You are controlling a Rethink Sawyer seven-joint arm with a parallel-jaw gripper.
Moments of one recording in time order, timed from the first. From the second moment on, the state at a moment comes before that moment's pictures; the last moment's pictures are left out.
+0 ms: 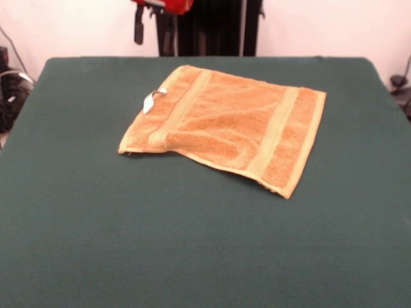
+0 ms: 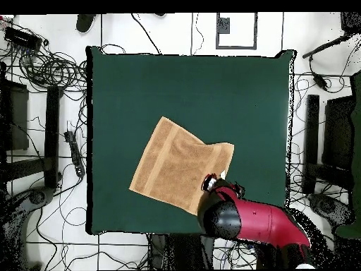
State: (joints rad) arm -0.42 -0.89 0.00 2.03 -0.37 0.25 2.03
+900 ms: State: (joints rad) arm -0.34 -0.79 0.03 1.78 -0.37 0.31 2.03
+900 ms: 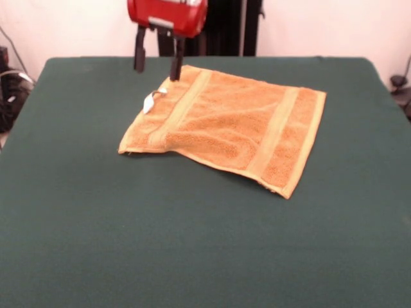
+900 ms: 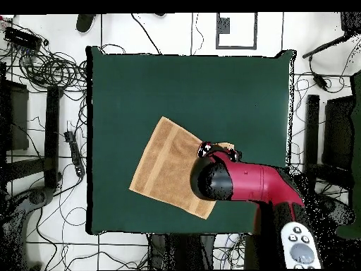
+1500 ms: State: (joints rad) arm -0.36 -0.59 0.05 1.67 -0.37 0.30 2.03
